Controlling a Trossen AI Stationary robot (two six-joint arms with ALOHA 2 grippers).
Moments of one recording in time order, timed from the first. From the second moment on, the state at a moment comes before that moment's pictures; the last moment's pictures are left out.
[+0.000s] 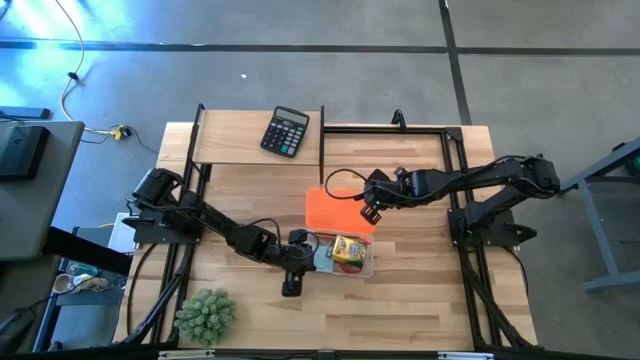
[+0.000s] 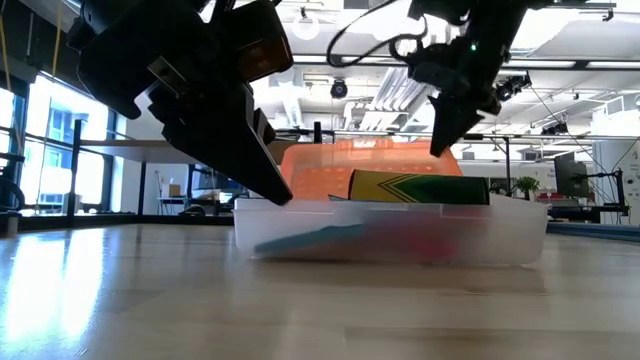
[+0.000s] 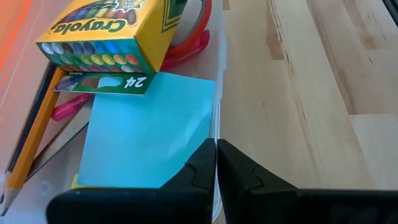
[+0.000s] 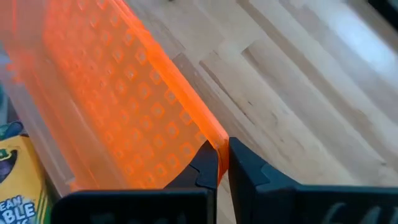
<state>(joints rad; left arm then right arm) -0.23 1.79 0.89 0.10 -0.18 -0.26 0.02 1.43 1.01 -0.75 0.35 0.63</state>
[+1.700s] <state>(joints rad) -0.22 1.79 0.89 0.10 -0.30 -0.31 0.32 1.49 1.19 -0.91 0.32 0.72</state>
